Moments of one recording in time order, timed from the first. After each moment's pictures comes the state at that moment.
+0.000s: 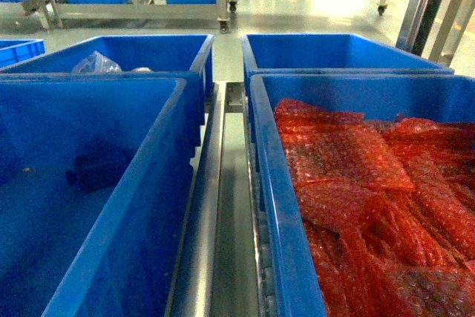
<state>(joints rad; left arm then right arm) 0.00 0.01 0.01 0.00 0.00 0.00 0.00 0.00 0.01 0.00 0.00 0.00</state>
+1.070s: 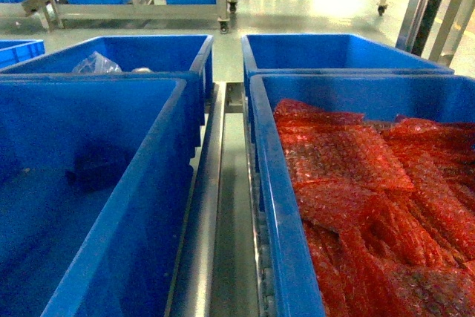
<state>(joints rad) 0.00 0.01 0.01 0.00 0.00 0.00 0.00 0.00 0.01 -0.01 0.00 0.00</state>
